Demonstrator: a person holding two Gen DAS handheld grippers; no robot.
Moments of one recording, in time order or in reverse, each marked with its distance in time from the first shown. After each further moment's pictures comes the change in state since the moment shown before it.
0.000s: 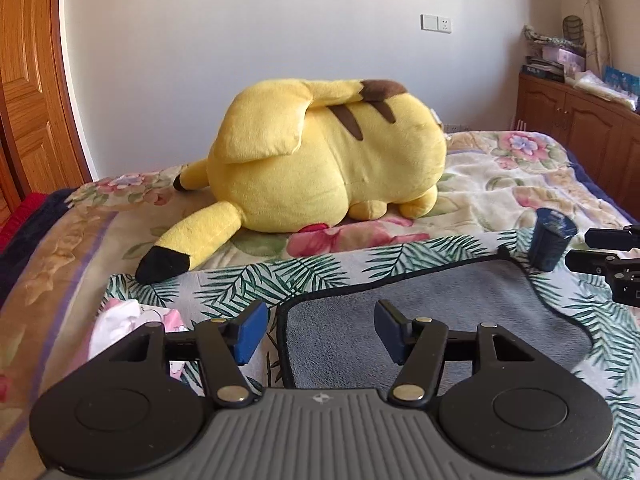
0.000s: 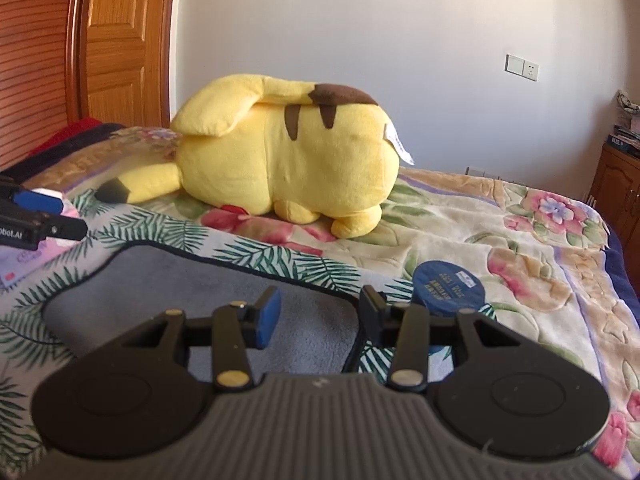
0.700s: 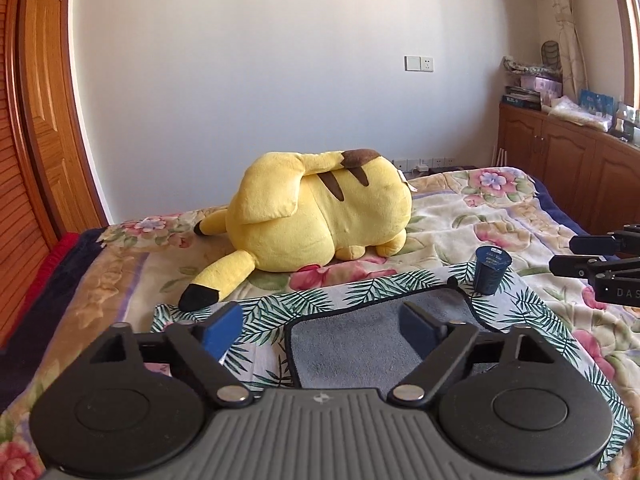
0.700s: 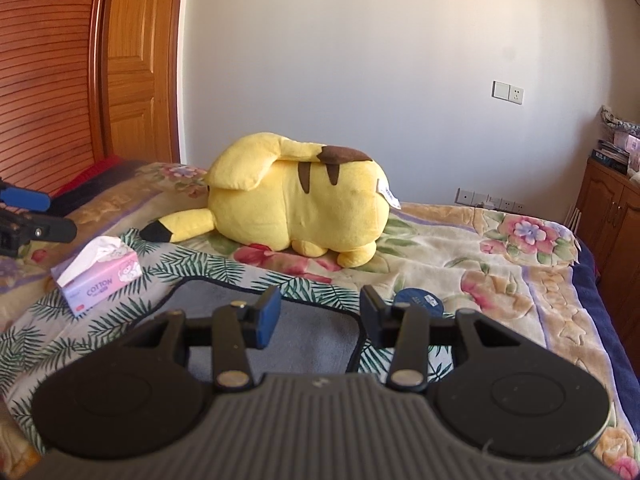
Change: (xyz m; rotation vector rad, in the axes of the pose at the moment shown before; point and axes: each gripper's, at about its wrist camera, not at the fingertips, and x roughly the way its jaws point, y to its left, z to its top) left arm -0.144 -0.015 0.018 0.026 -0.087 0.007; right arm -0.107 0.011 0.030 0.032 -0.040 0.011
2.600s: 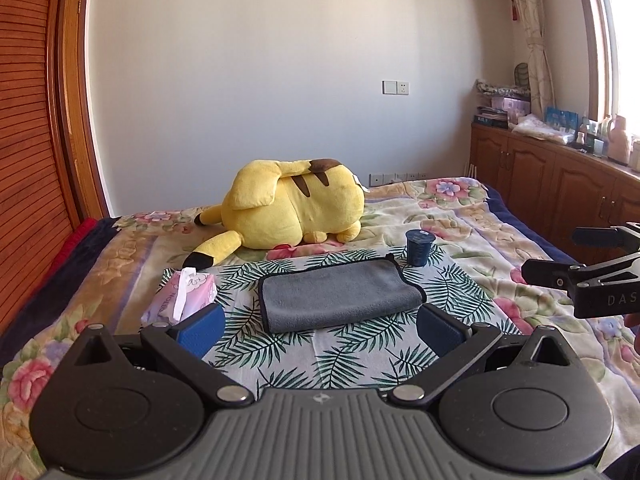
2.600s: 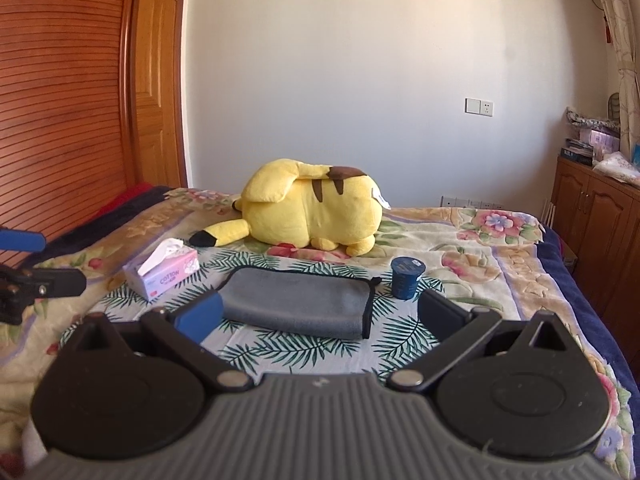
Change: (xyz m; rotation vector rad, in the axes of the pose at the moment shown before) left arm -0.181 -0.049 -0.078 -0.032 -0.055 -0.043; right arm -0.162 0.050 -0.051 0.055 -0.083 -0.031
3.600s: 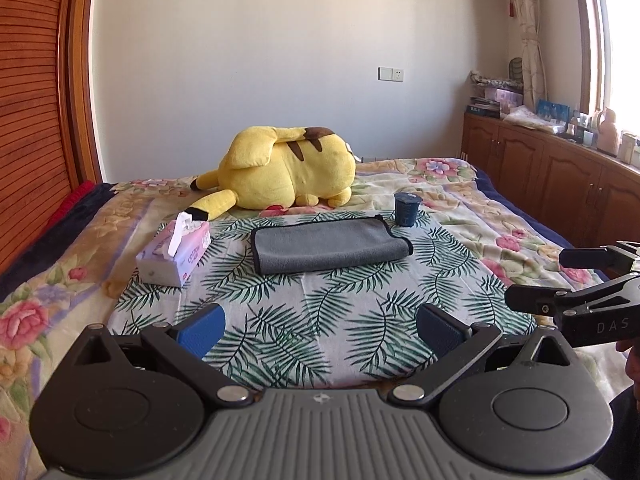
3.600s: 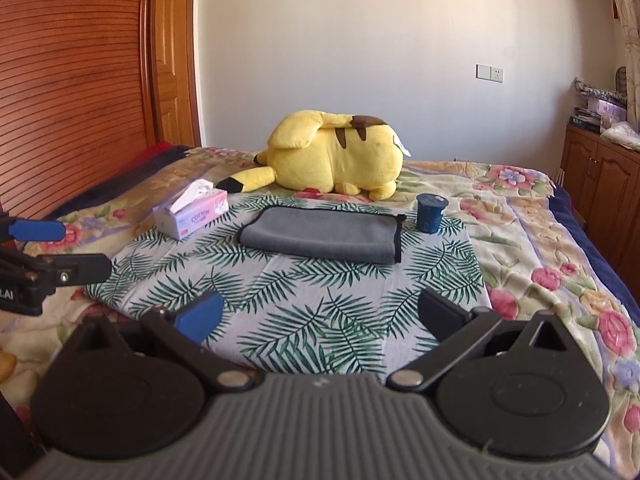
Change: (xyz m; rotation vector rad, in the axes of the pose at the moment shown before) left arm -0.026 0.001 -0.081 -0.037 0.027 -0.024; right arm -0.026 0.040 -0.069 0.017 0.090 0.022
